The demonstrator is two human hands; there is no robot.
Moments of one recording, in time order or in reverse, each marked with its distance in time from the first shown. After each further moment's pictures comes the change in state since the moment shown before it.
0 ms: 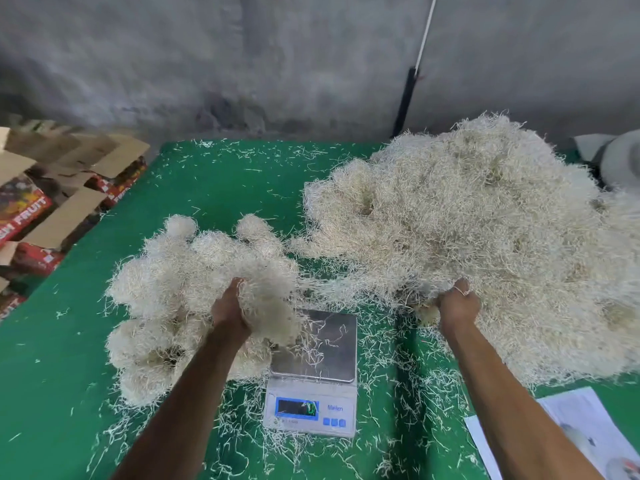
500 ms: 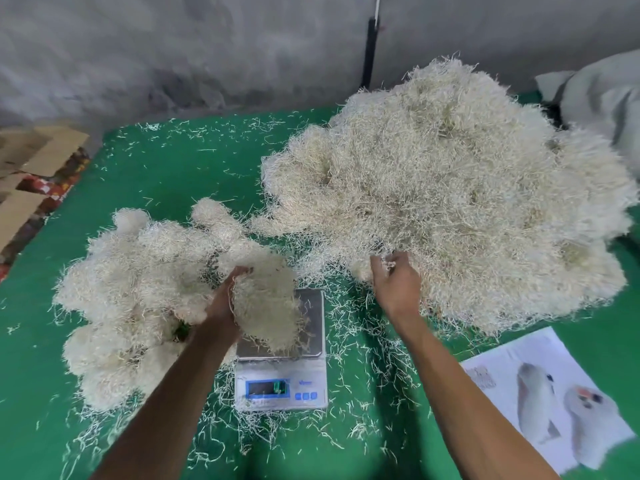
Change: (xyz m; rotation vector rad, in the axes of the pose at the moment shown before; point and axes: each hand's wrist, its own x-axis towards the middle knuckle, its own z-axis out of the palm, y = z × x) left_hand -0.049 -0.007 0.058 -0.156 -0.413 -0.073; right_hand -0.022 0.041 -0.010 -0.641 -0.214 -0.480
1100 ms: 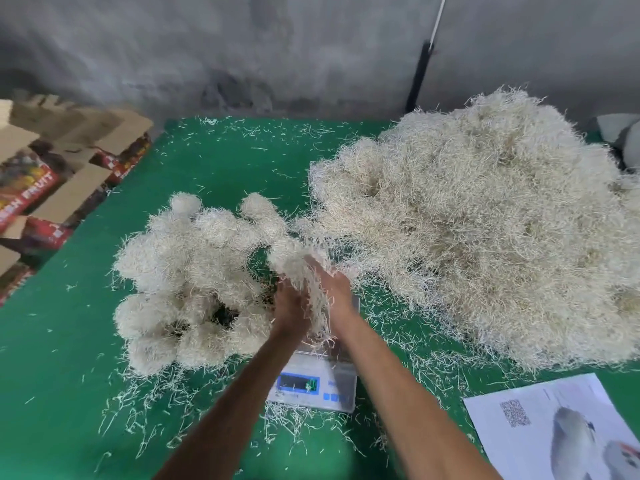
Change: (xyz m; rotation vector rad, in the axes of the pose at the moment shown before) left_hand -0.006 -0.041 -0.007 0.503 0.154 0.259; right_hand -0.090 -0.163 0.084 0.762 -0.622 0.408
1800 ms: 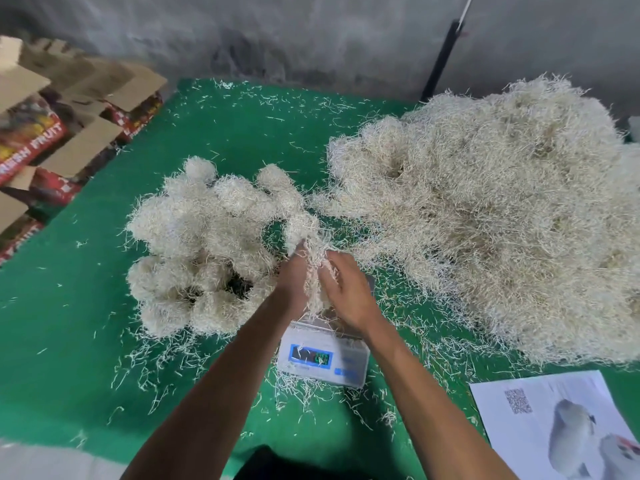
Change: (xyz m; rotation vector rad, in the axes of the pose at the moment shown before) left_hand 0.020 0.002 -0.027 -0.438 -0.093 -0.224; right_hand -0.008 0.044 -0.014 -0.987 -0.111 -0.588
